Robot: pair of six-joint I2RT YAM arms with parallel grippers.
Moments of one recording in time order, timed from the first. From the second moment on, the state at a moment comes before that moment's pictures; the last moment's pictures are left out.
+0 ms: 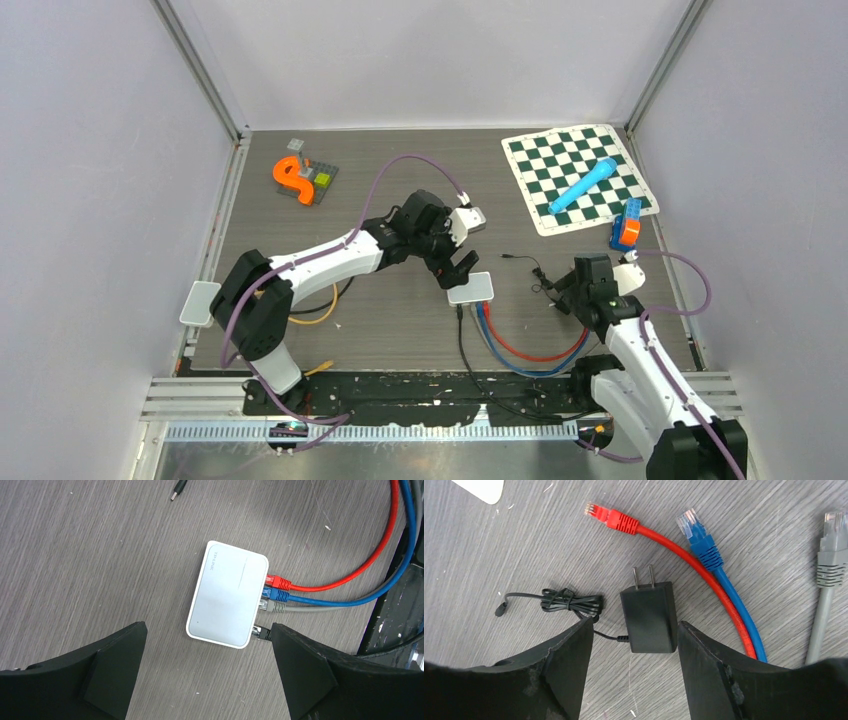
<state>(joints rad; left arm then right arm) -0.81 1.67 1.18 -0.25 0.36 0.19 0.12 0.77 0.40 -0.57 0.32 1.02</state>
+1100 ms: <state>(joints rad) -0.81 1.67 1.18 -0.31 0.36 0.21 0.07 1.22 0.56 -0.25 0.04 0.55</state>
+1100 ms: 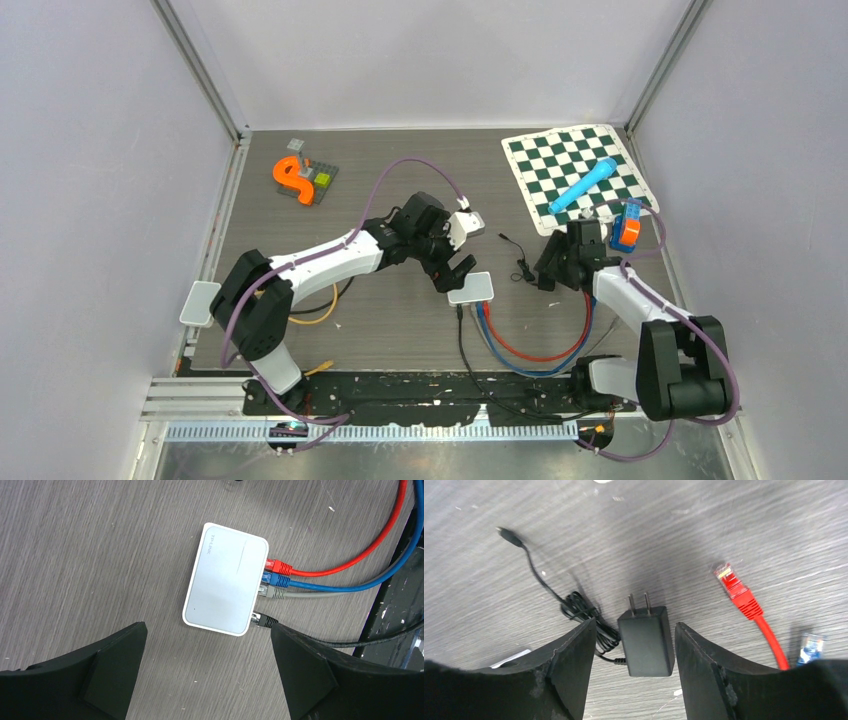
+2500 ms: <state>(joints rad) -0.81 1.67 1.17 -0.31 0.31 0.21 0.23 1.69 0.91 -0.21 -0.23 0.40</state>
